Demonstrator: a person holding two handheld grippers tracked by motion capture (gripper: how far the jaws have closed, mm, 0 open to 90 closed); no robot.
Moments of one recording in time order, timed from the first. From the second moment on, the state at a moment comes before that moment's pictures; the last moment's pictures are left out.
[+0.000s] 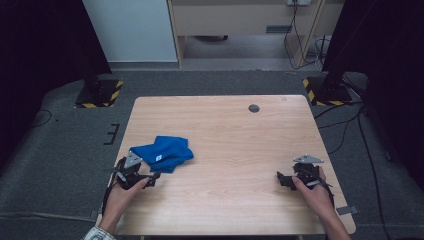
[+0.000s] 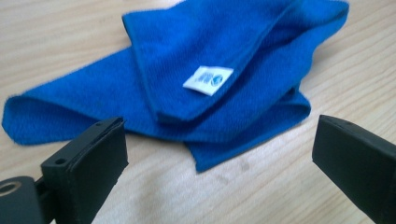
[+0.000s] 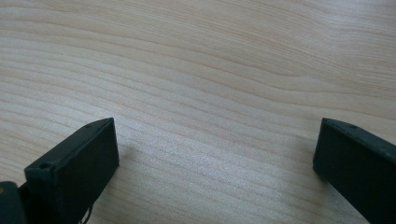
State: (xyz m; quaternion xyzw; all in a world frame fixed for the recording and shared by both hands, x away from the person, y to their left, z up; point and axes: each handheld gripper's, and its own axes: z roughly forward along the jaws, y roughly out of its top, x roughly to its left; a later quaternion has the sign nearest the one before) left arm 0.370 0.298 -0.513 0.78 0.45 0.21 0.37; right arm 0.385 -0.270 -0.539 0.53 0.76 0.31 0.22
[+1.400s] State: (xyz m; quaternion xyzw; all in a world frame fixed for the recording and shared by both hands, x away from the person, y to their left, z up) left arm 0.421 0.247 -0.521 0.81 0.43 0.19 0.35; right arm 0.385 -0.270 -0.539 0.53 0.76 0.31 0.22
